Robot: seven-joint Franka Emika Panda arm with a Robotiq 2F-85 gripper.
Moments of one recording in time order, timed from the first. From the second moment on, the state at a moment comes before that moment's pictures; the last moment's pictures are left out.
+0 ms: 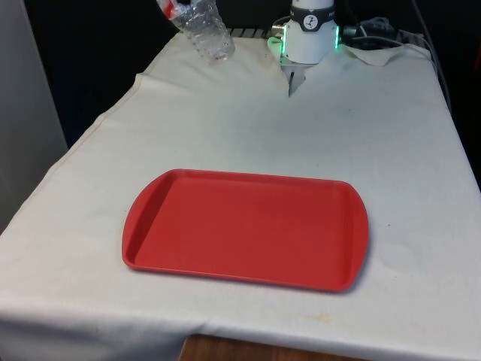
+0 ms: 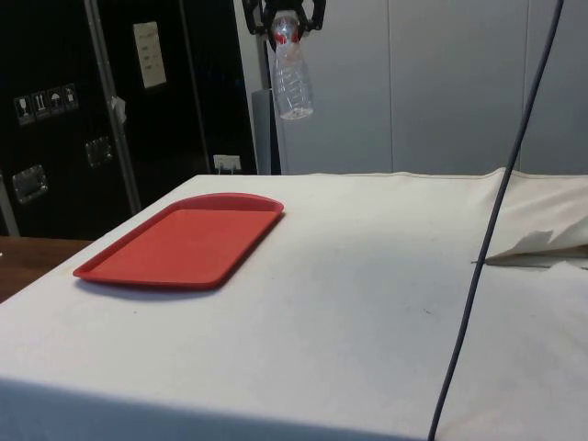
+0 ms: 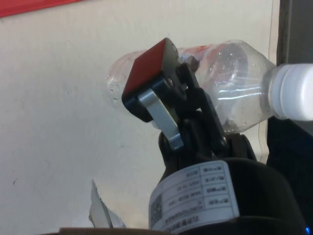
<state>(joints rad) 0.23 -0.07 -0.48 -2.13 -0.34 2.31 0.99</state>
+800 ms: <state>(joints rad) 0.23 -0.05 -0.46 -2.13 -0.34 2.37 0.93</state>
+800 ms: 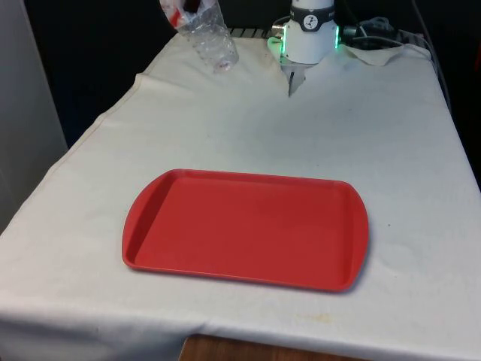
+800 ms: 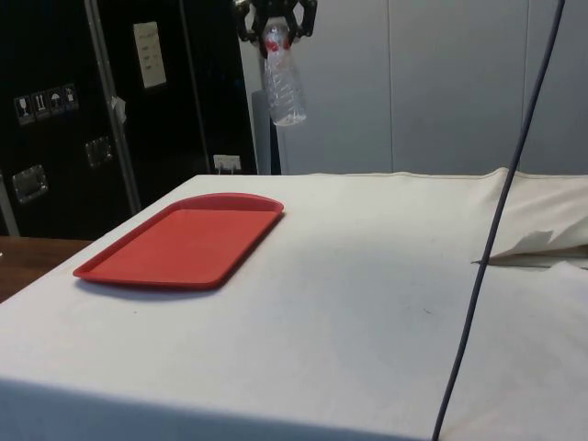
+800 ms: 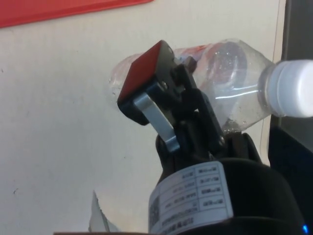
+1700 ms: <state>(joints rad) 0.23 0.04 -0.44 -2.09 -0.34 2.47 0.86</state>
